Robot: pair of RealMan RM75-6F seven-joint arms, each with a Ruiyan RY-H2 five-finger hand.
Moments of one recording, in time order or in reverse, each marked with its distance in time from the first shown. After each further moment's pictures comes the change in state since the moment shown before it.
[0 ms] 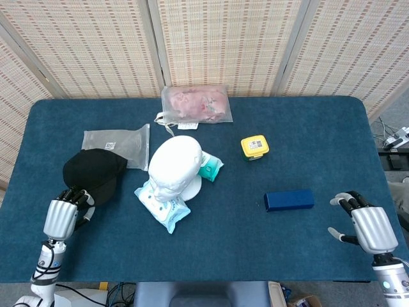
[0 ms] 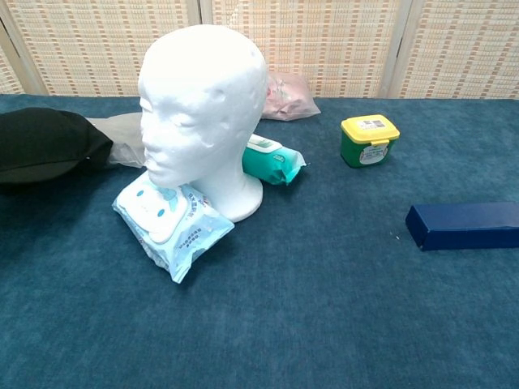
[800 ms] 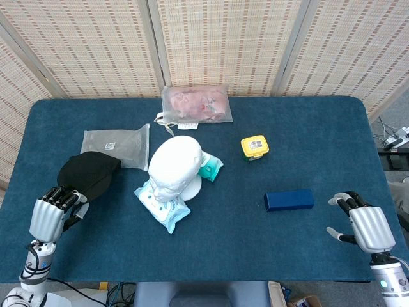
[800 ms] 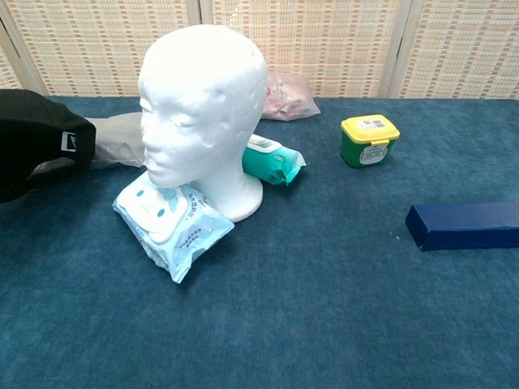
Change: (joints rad) left arm -0.045 0.026 -0.033 0.073 0.034 0.254 -0.100; right arm 0.002 -0.007 0.003 -0.005 0.004 -0.004 -0.021
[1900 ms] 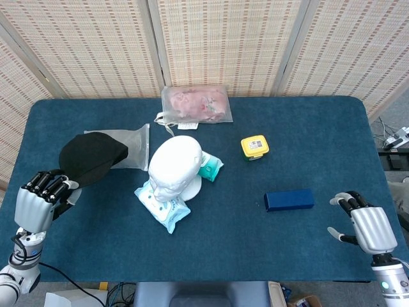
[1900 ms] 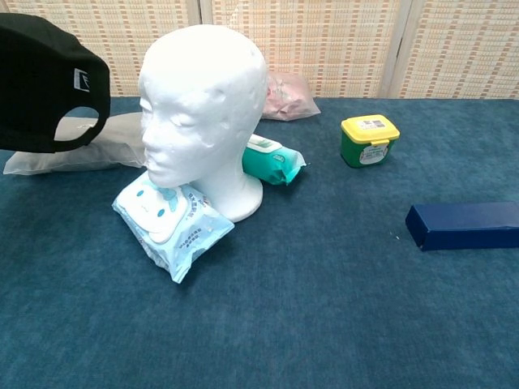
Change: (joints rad) left arm -0.114 0.176 -0.045 -0.213 0.030 0.098 0.150; right arm -0.007 -0.001 0.001 0.000 -0.008 0.016 0.002
